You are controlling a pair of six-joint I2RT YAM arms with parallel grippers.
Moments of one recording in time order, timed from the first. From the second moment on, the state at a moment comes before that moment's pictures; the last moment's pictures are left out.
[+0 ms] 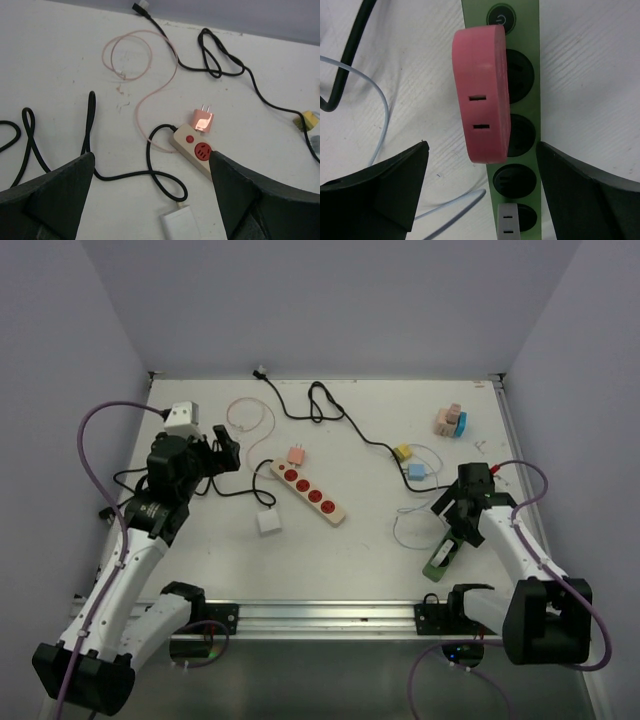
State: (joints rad) left arm -0.24 0.88 0.87 -0.32 -0.13 -0.30; right arm 0.01 1.12 0.65 -0.68 0.26 0.77
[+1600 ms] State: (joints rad) left arm -0.24 0.92 0.74 -0.31 -0.12 -0.28; right arm 0.57 1.25 0.94 -0.64 0.51 0.79
